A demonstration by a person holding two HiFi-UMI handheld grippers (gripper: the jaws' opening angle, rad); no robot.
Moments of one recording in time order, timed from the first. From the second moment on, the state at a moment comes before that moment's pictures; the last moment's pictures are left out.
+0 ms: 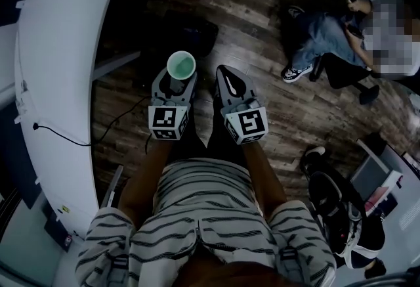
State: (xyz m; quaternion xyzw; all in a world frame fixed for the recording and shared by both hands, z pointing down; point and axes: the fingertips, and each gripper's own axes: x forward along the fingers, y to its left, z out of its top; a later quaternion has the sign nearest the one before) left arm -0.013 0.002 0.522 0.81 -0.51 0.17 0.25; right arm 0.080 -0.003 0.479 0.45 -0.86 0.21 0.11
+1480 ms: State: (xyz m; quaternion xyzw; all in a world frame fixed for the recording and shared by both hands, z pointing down) left arm -0.023 -0.019 0.693 0.78 -0.49 0.24 0.31; right arm 0.081 0.016 0.587 0.47 -0.83 0.27 0.13
